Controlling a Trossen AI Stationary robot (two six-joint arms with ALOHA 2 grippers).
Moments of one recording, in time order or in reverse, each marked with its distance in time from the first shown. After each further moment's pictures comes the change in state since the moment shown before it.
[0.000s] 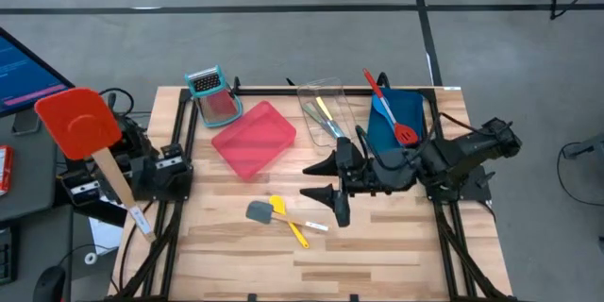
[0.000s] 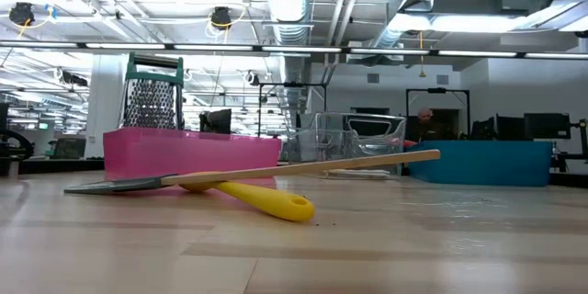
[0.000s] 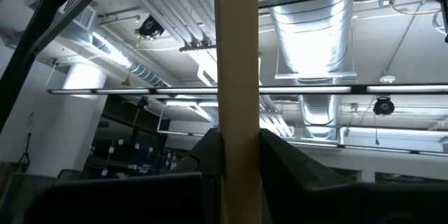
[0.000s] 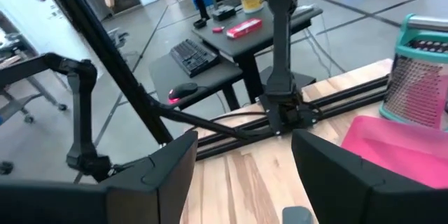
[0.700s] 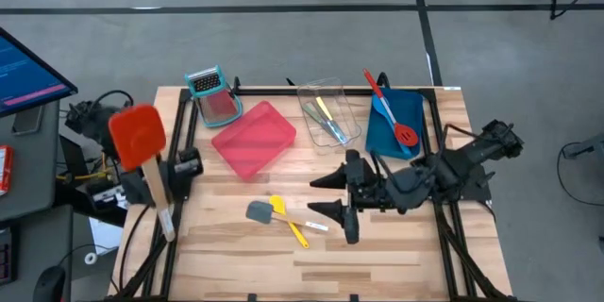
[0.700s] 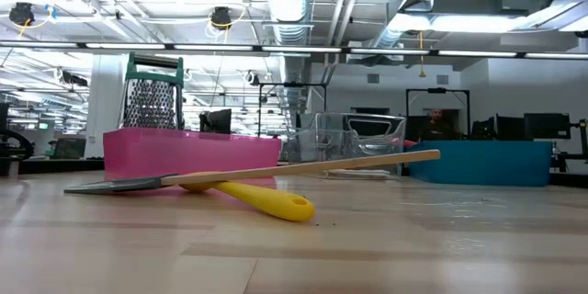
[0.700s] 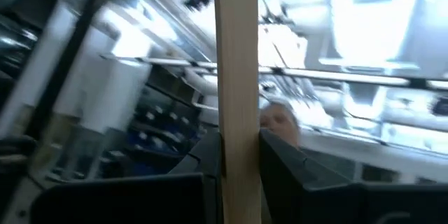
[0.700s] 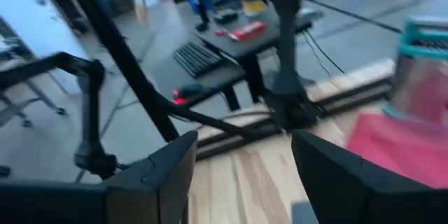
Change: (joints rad) left arm -0.001 -0.001 0.000 -0.171 -0.122 0.007; right arm 0.116 0.000 0.000 0.014 0.128 0.017
